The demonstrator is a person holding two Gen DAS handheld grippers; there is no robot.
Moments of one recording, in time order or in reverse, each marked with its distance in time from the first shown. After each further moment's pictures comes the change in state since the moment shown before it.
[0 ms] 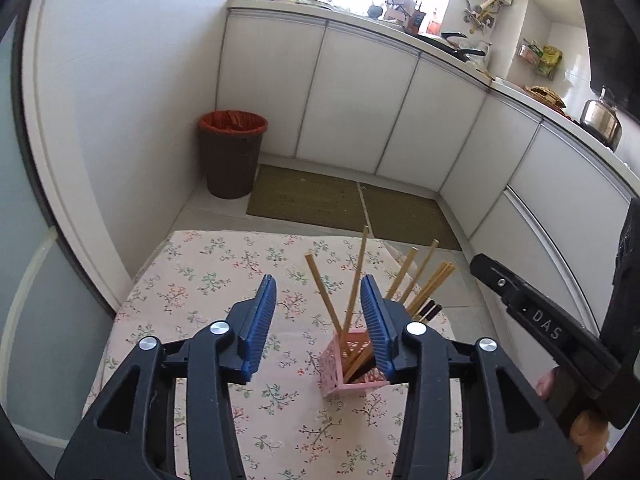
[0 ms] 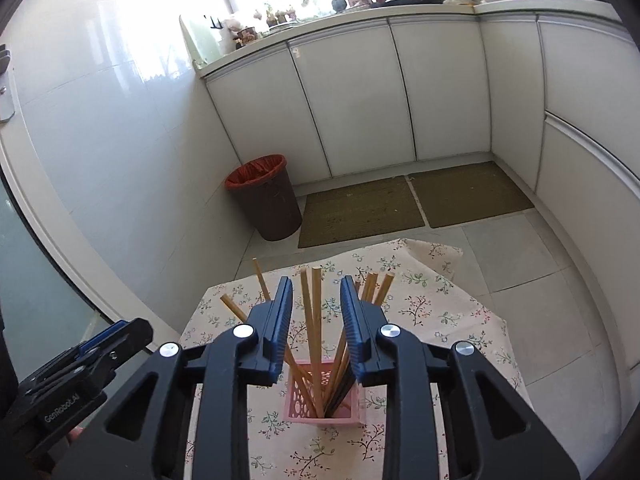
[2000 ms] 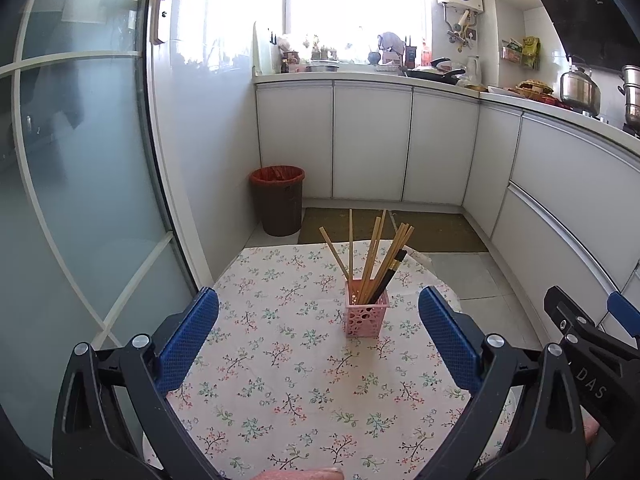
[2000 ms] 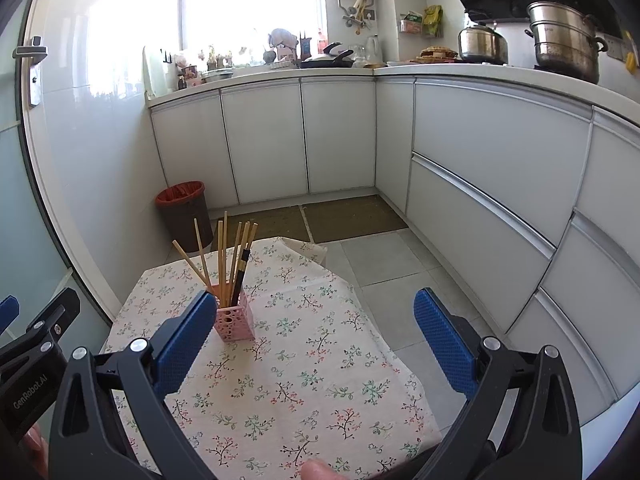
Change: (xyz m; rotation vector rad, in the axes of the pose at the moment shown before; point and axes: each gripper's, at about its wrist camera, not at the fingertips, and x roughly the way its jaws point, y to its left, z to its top) left arm -0.187 -0.079 -0.100 0.127 -0.172 0.204; right arm -0.239 -0.010 -0.102 -0.034 -0.141 -0.353
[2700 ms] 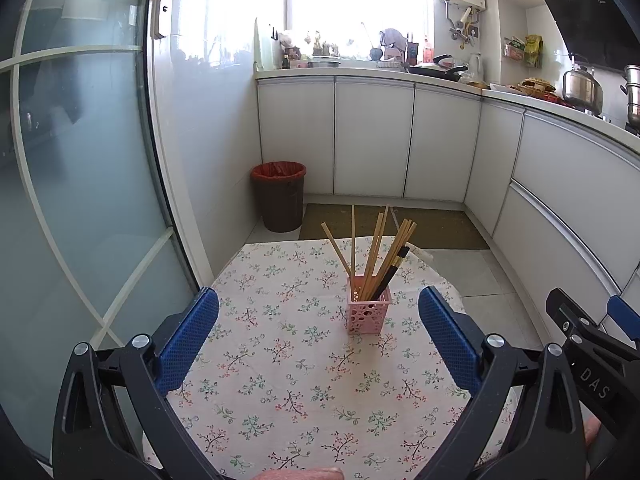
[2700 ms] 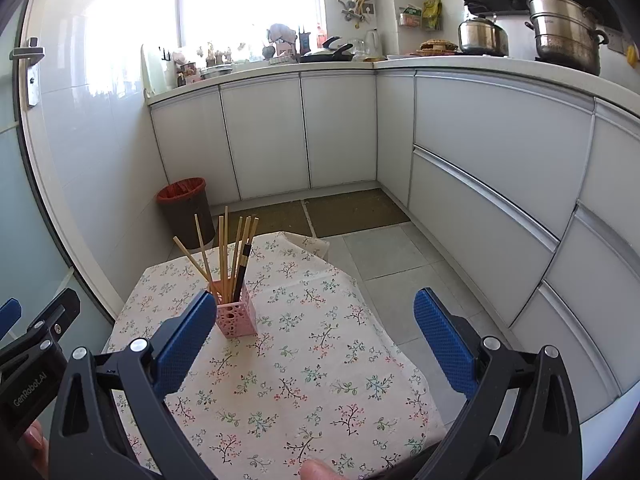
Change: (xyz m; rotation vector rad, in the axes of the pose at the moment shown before) left arm 0.003 0.001 -0.003 -0.004 0.015 0.003; right arm 0.004 -0.003 -0.002 0.014 0.020 0.011
